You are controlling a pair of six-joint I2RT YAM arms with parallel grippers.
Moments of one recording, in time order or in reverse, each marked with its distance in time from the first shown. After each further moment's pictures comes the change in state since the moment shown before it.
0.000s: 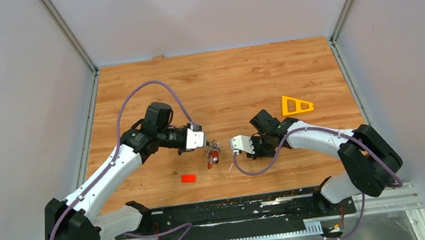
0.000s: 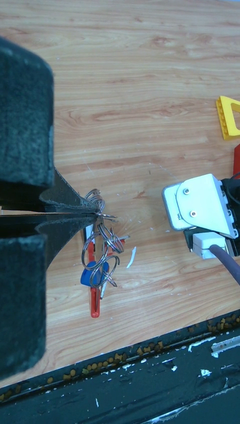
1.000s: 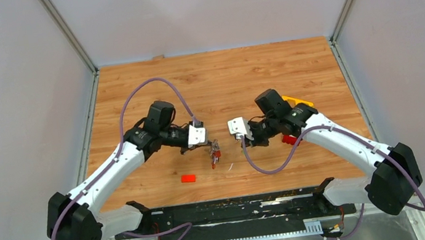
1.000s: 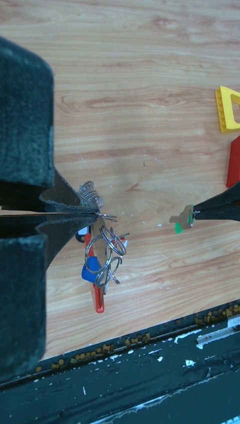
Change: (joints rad) left arm -0.002 0.035 0.000 0.044 0.029 -0.068; right arm -0.014 -0.183 0.223 -0.172 -0.330 -0.011
